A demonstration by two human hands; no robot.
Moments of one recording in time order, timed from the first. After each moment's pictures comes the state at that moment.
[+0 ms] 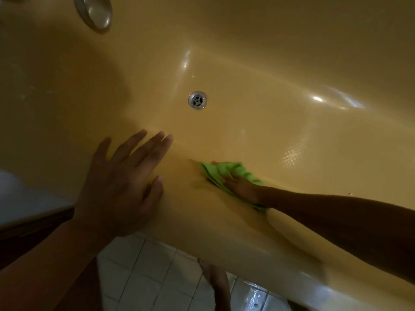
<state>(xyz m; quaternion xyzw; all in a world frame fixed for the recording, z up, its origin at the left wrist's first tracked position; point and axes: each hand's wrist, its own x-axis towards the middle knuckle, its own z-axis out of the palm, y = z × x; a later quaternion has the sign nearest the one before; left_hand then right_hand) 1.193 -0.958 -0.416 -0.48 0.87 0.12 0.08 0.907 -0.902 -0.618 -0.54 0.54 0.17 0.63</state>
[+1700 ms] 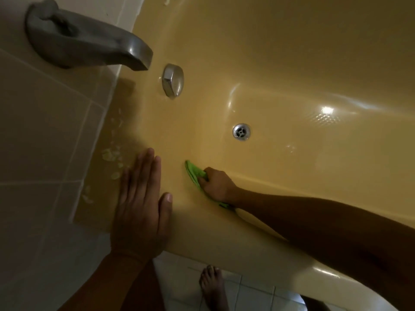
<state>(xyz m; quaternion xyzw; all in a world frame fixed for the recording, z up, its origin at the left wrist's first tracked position) 1.347 -1.054 -0.417 -0.53 0.83 0.14 -0.06 1.158 -1.072 -0.553 -0.52 0.65 -0.04 0.56</state>
